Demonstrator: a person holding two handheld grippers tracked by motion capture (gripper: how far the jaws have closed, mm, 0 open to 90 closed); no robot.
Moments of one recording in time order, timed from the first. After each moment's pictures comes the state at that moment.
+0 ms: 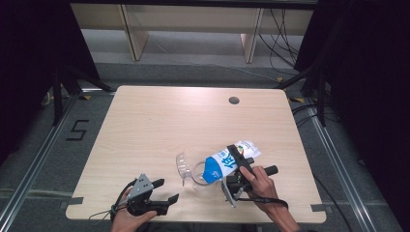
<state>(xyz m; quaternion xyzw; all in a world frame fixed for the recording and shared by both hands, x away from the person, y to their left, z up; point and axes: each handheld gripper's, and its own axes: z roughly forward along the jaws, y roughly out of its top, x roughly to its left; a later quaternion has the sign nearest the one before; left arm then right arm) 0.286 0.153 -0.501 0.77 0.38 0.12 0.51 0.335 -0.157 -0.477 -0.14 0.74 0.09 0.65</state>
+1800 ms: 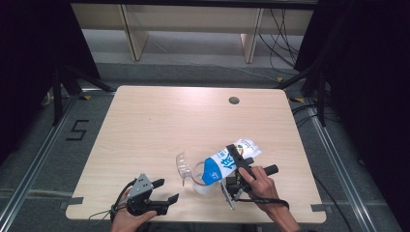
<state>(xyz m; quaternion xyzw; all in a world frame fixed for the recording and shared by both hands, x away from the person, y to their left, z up) 0.287 0.154 -0.502 0.77 0.37 0.11 0.51 0.335 -0.156 -0.478 -0.16 0.73 0.08 0.66</state>
